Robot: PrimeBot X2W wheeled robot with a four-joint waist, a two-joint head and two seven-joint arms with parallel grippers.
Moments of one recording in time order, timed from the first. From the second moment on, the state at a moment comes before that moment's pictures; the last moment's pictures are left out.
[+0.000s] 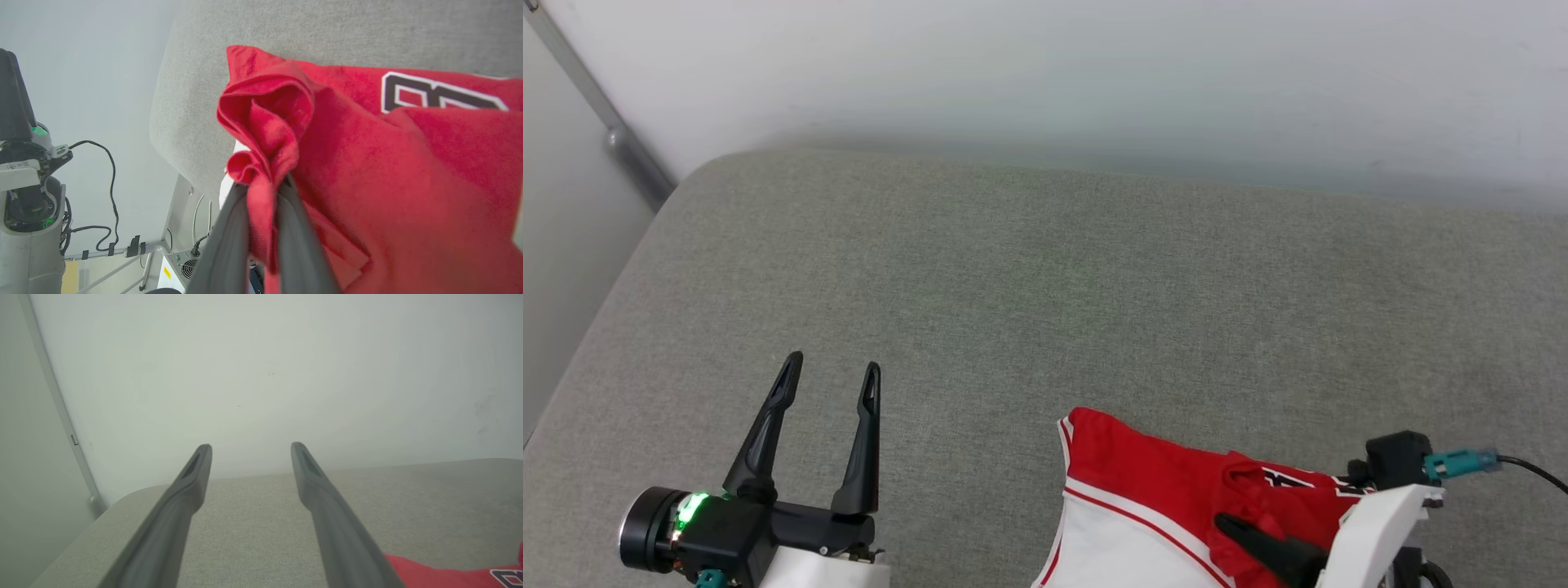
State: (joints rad) left arm 0.08 0.09 -0.03 -0.19 -0.06 -0.13 -0.26; right arm 0.10 -0.05 0.03 -0.16 0.78 0.13 0.87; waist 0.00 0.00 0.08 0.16
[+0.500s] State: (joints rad) left arm 0.07 0.09 -0.04 -0.18 -0.06 -0.13 -0.26; right arm -0.10 -0.05 0.22 0.17 0.80 0.13 0.67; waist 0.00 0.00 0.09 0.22
